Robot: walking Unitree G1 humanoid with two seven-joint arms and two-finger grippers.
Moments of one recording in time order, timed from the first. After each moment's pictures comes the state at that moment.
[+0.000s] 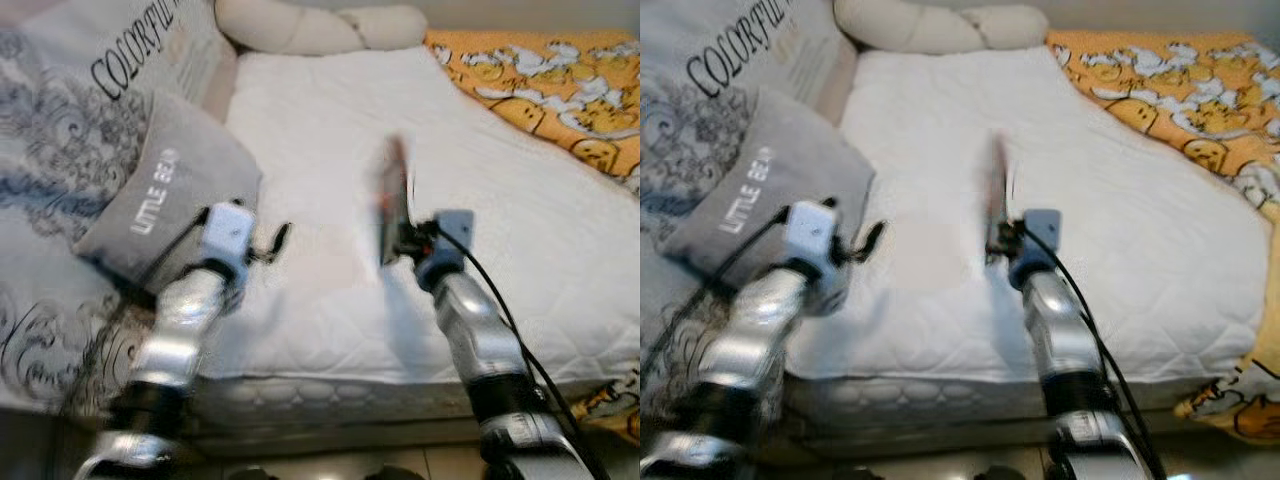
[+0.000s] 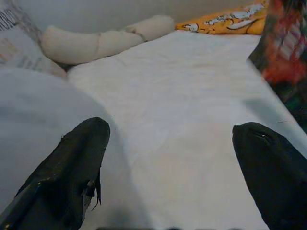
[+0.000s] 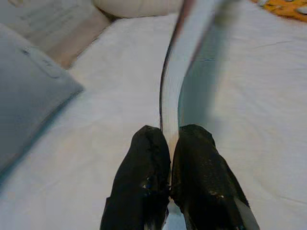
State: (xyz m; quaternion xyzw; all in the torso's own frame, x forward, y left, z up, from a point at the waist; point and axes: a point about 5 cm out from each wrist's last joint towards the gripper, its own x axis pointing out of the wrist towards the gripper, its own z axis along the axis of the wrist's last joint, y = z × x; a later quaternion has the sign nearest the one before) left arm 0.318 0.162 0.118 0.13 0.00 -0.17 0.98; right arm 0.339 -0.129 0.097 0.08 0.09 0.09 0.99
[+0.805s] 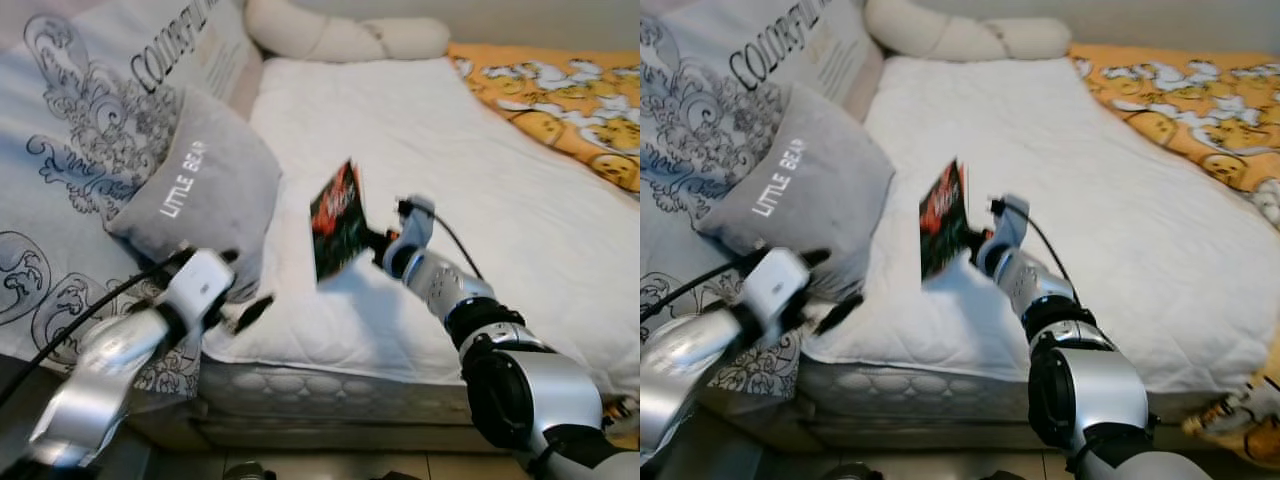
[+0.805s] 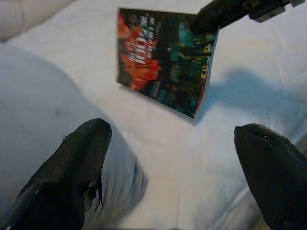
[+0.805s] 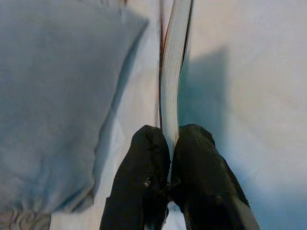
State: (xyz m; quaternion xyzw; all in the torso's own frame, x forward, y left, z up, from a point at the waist) left arm 0.246 0.190 0.126 0.22 0.10 -0.33 0.91; right arm 0.365 -0.102 0.080 0.27 0.27 0.14 0.91
